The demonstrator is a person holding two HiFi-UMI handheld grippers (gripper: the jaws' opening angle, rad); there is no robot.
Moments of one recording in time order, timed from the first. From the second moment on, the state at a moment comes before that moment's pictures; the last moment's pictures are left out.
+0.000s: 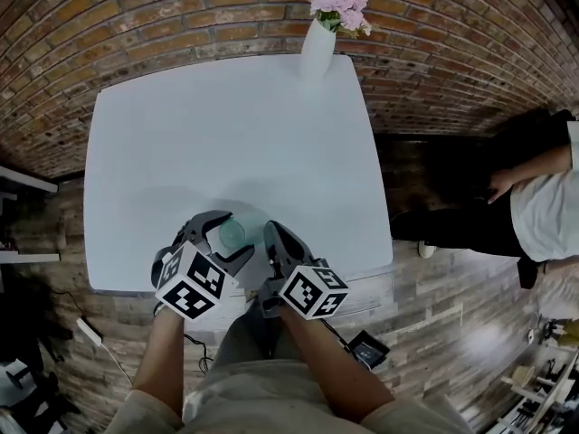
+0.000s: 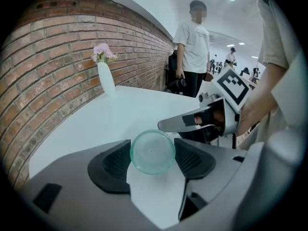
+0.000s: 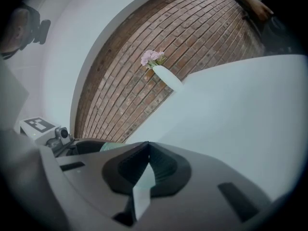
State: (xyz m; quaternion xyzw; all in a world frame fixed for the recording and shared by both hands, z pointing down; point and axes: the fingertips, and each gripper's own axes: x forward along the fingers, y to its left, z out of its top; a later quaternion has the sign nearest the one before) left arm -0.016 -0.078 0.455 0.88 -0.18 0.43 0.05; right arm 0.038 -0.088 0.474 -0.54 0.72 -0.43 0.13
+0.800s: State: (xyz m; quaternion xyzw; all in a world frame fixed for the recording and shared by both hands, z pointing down) left arm 0.009 -0.083 0.464 0.89 -0.16 0.42 0.05; right arm 0.045 -0.092 0.487 -0.55 0.70 -0.44 0.11
